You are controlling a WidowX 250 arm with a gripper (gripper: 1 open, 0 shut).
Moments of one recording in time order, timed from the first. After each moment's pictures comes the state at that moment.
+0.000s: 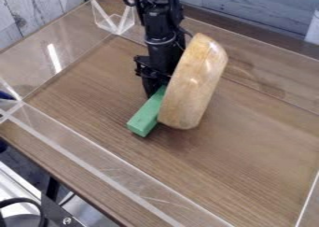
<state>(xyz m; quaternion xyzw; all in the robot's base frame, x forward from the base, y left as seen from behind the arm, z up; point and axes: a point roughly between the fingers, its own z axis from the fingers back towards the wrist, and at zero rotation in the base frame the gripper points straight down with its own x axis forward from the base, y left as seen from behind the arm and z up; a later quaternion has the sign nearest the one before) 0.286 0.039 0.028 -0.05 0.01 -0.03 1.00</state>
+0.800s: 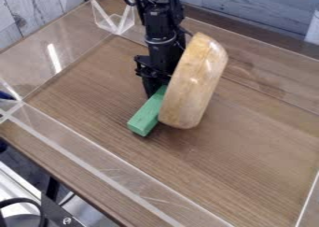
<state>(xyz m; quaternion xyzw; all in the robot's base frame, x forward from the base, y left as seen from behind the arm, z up) 0.287 0.038 0.028 -0.05 0.01 -0.03 1.00</state>
